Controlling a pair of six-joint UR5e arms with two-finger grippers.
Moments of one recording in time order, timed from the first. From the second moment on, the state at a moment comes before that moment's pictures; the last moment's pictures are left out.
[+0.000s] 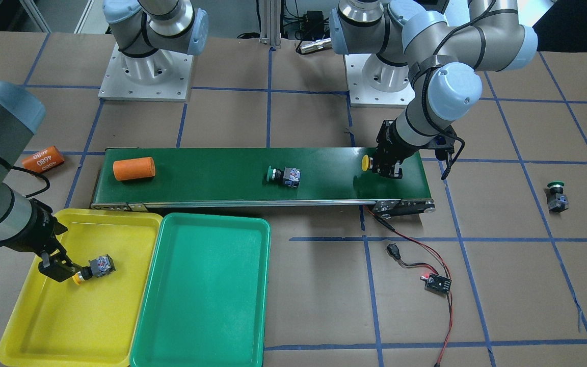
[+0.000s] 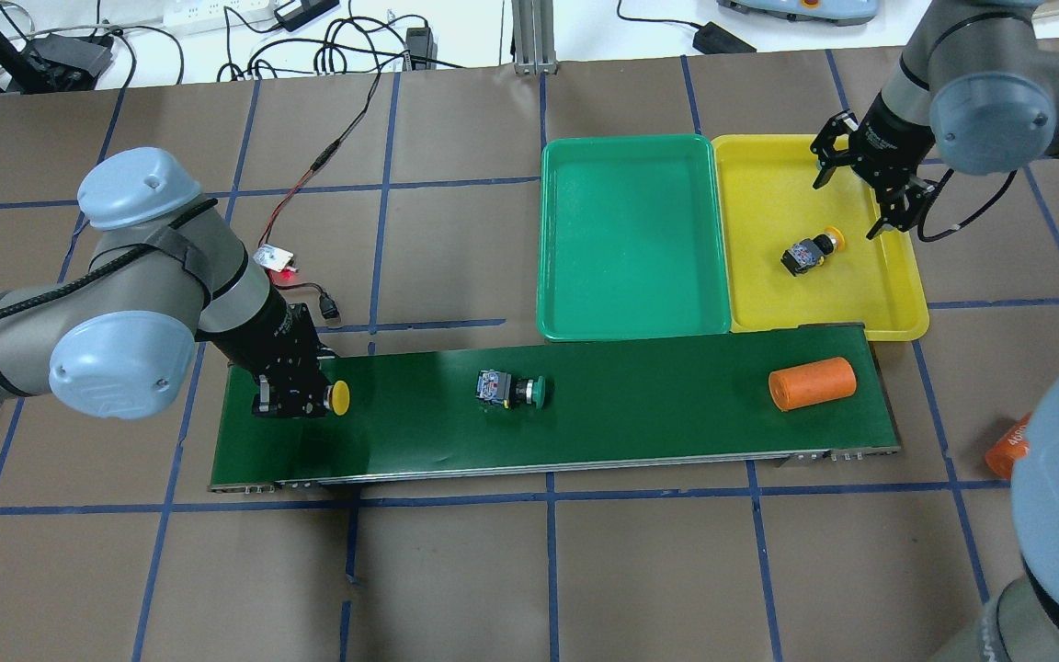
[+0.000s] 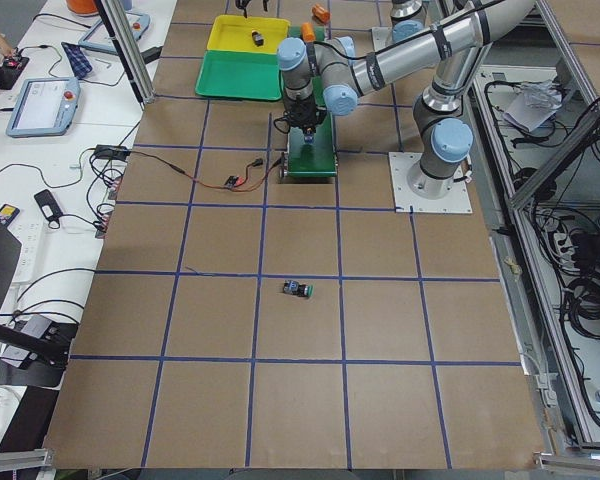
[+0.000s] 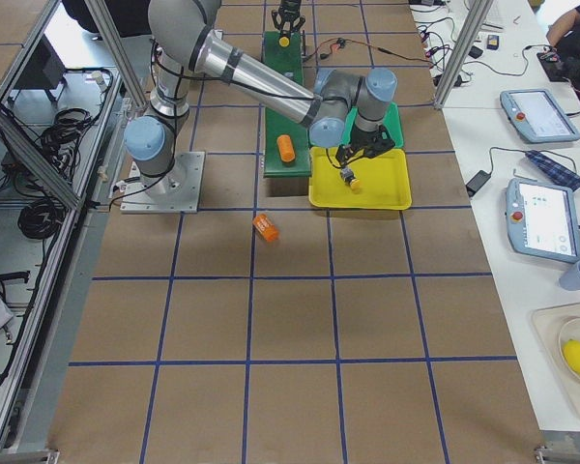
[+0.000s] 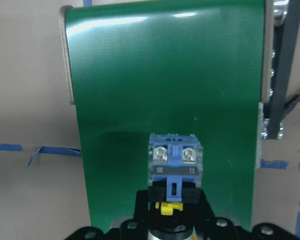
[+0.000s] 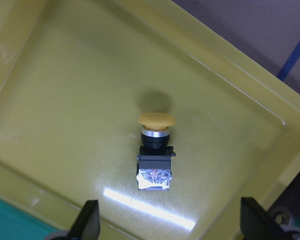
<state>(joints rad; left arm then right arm) -1.47 -1.61 -2.06 -1.24 1.49 -1.47 1.35 -1.18 1.58 -1.93 -1.54 0.81</state>
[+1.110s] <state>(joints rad) -1.10 -1.60 -1.98 -1.19 1.57 -0.80 1.71 -1.46 1.67 -1.68 -1.53 1.19</state>
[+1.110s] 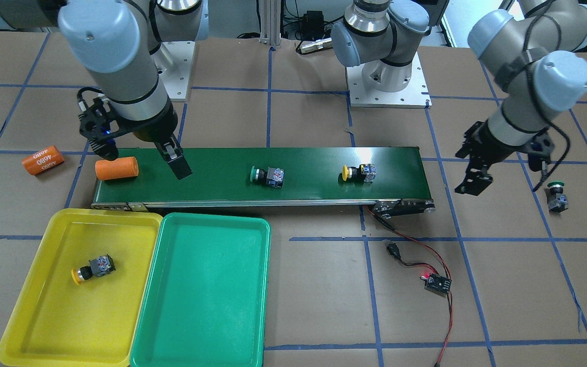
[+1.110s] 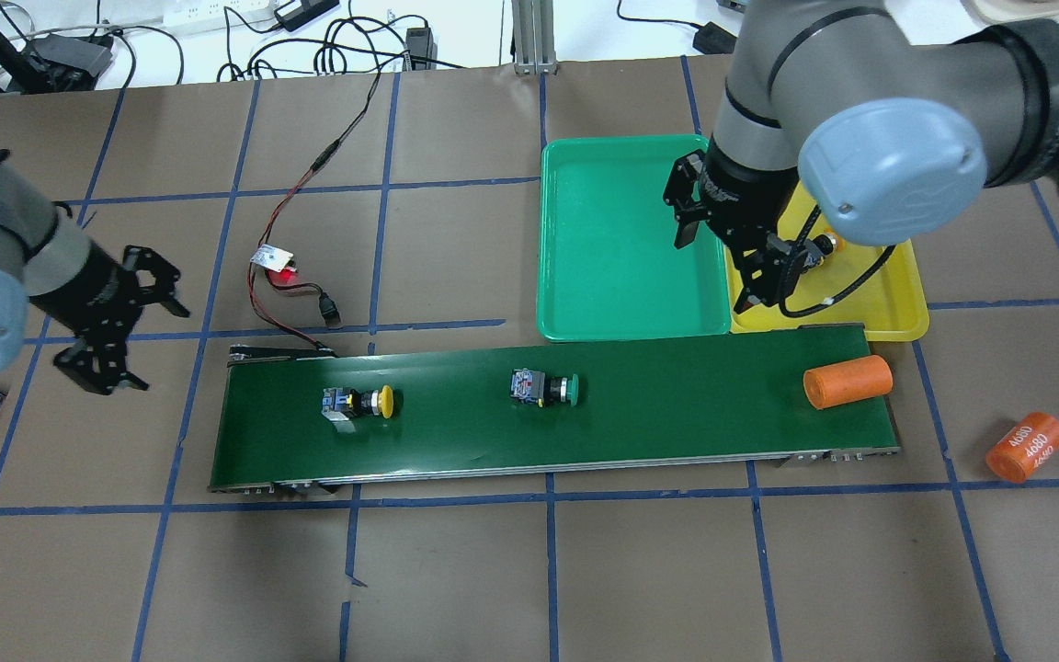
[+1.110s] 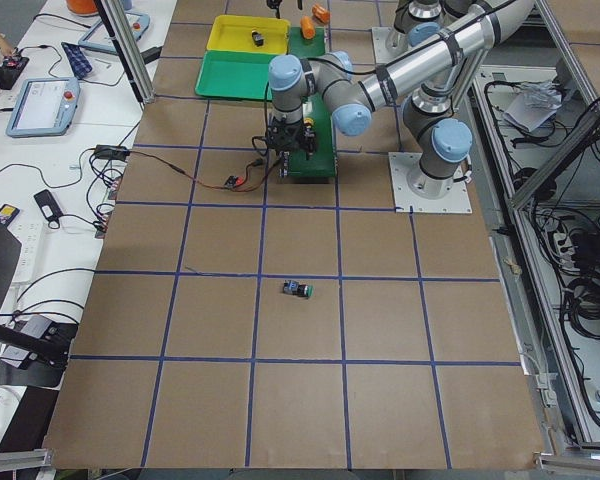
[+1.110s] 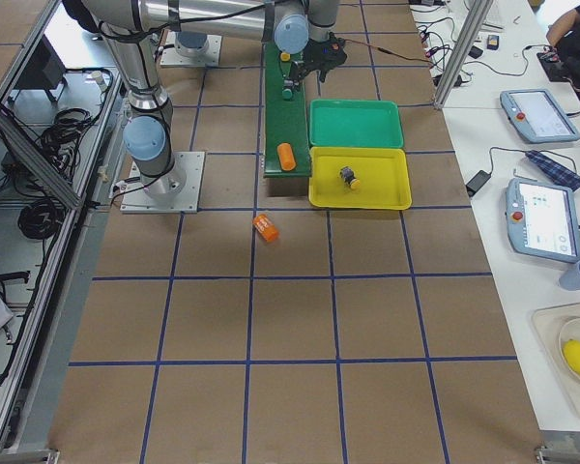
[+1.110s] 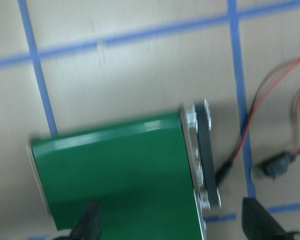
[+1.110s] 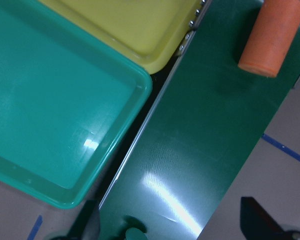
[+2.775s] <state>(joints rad) -0.65 -1.97 -1.88 -0.78 1.63 0.86 1.89 -1.30 1.85 -2.04 -1.53 1.51</state>
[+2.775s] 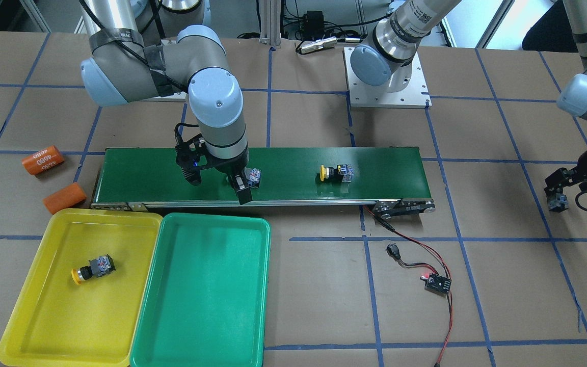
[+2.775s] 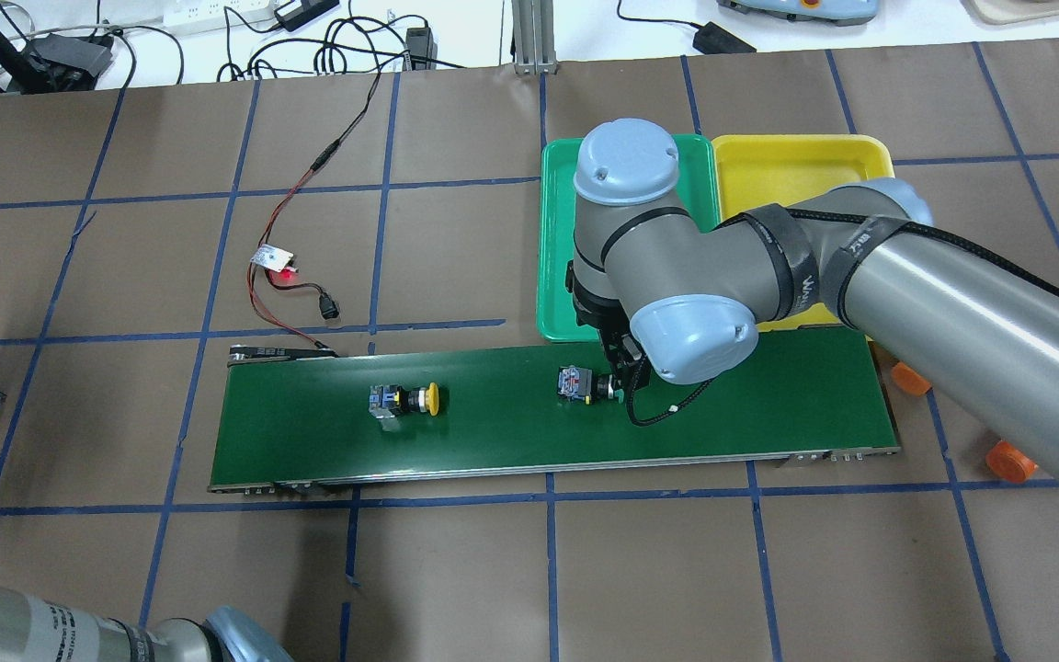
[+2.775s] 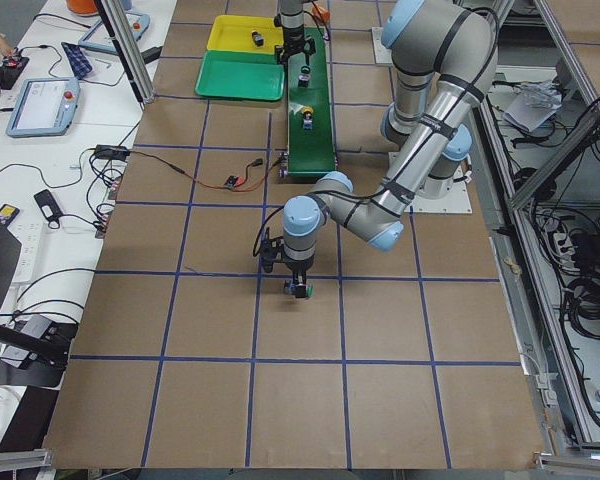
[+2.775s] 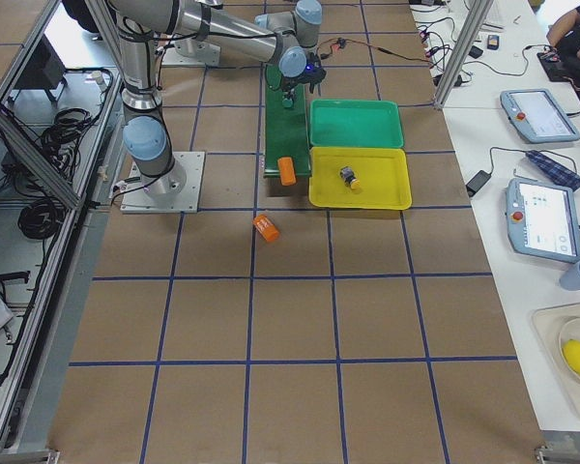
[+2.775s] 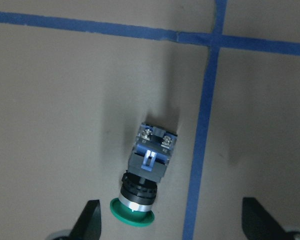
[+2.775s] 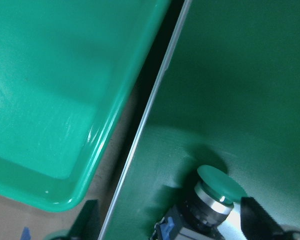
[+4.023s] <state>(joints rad) -0.74 -1.85 -1.85 -1.00 1.63 0.39 1.84 -1.31 1.82 -2.06 -1.53 1.49</state>
